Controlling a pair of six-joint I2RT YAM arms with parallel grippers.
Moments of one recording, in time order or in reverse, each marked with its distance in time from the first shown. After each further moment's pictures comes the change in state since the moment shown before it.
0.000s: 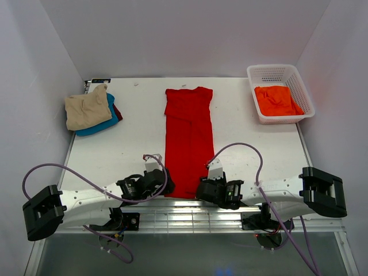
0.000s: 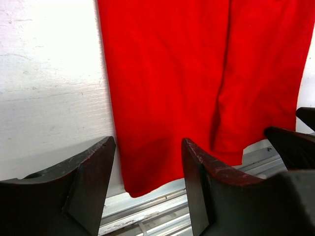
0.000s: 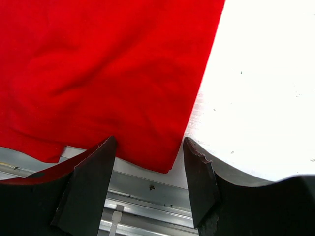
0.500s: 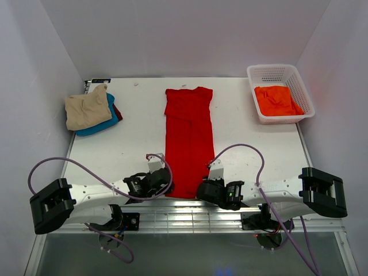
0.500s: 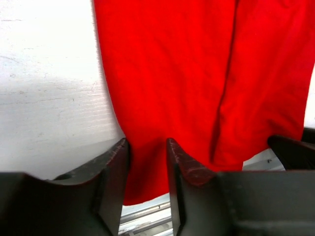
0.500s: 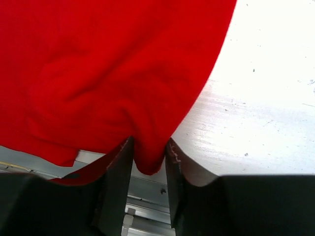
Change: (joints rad) left arm -0.013 0.110 0.041 0.013 -0.012 -0.051; right arm -0.003 -0.010 -0.032 0.056 -0.006 0.053
